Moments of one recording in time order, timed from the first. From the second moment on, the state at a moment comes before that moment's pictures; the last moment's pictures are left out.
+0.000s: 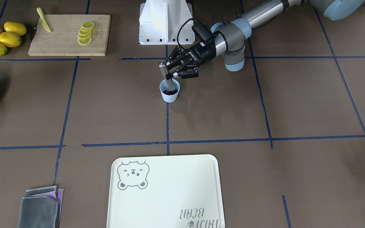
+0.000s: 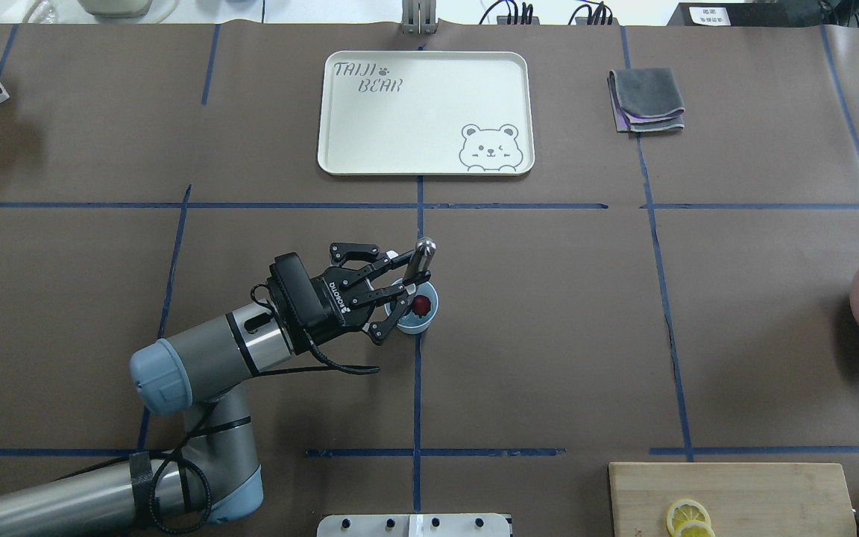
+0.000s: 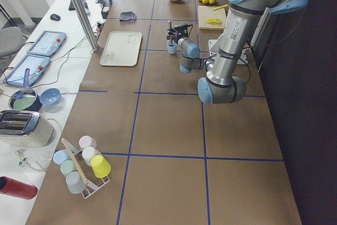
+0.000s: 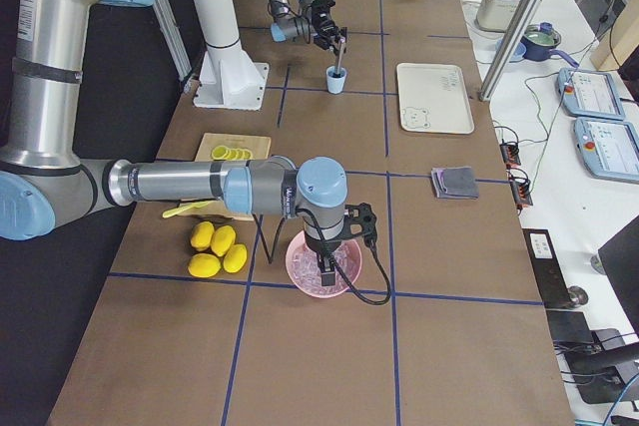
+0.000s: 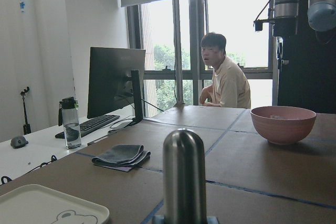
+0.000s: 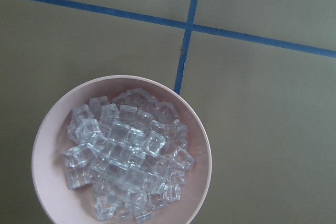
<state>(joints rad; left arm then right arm) -0.33 -2.11 -1.37 -3.36 -1.34 -0.21 1.60 -1.78 1.87 -1.64 2.32 -0.18</state>
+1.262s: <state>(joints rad) -0.44 -1.96 -1.98 -2.35 -1.36 -0.22 1.60 -1.78 1.87 -1.64 2.32 -0.19</state>
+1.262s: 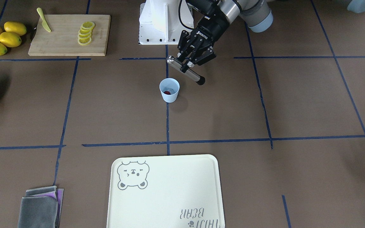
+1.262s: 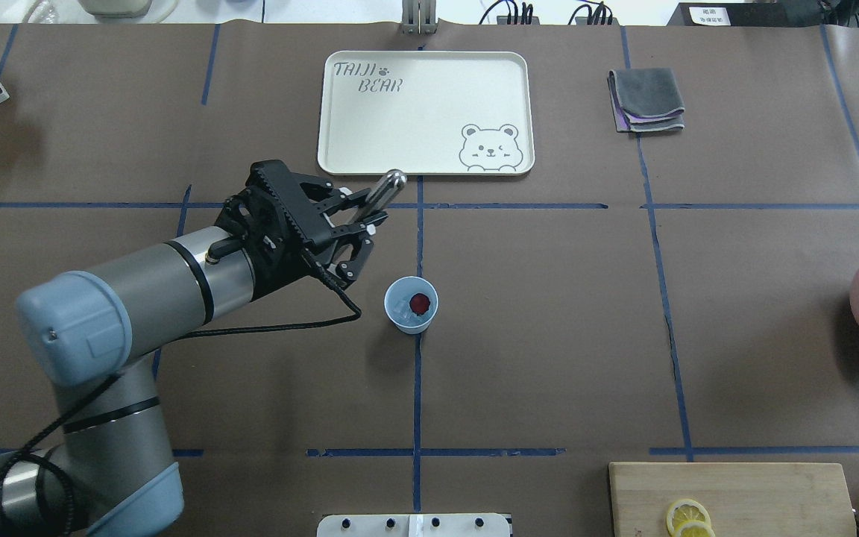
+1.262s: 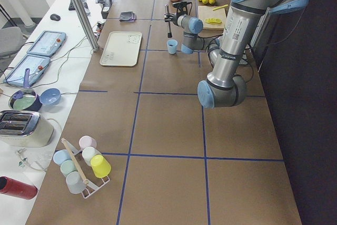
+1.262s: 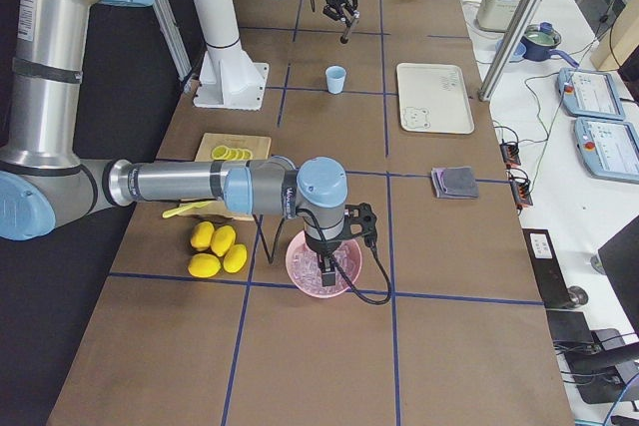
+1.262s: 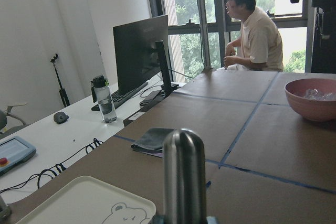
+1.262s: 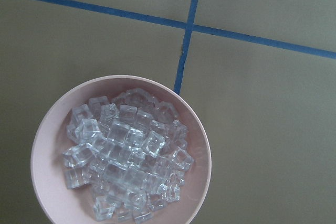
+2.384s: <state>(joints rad) -1.05 -1.79 -2.05 -1.32 -1.91 -0.46 1.60 -1.78 1.87 -1.64 2.32 -0.19</state>
